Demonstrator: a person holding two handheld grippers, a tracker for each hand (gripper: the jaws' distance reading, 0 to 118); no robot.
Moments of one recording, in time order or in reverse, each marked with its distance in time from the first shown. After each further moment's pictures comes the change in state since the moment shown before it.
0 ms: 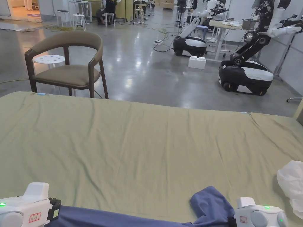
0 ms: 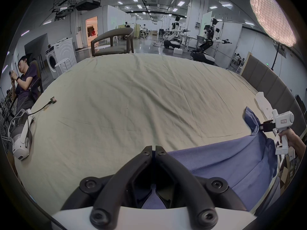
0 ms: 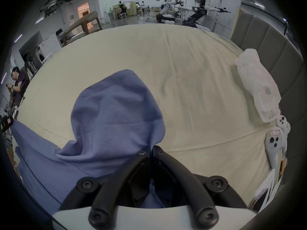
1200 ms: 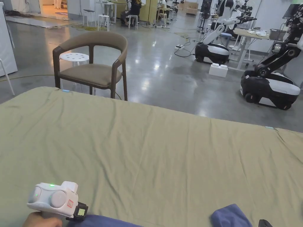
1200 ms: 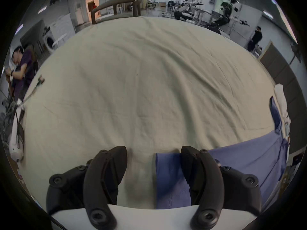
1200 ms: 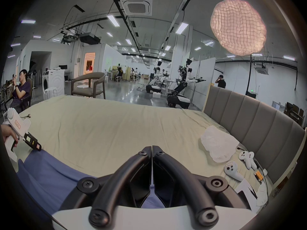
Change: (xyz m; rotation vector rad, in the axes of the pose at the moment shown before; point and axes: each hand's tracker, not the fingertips) left arm -0.035 0.015 -0.124 -0.282 0.077 -0.013; right arm -0.127 -0.062 0.170 0.689 -0.203 0.051
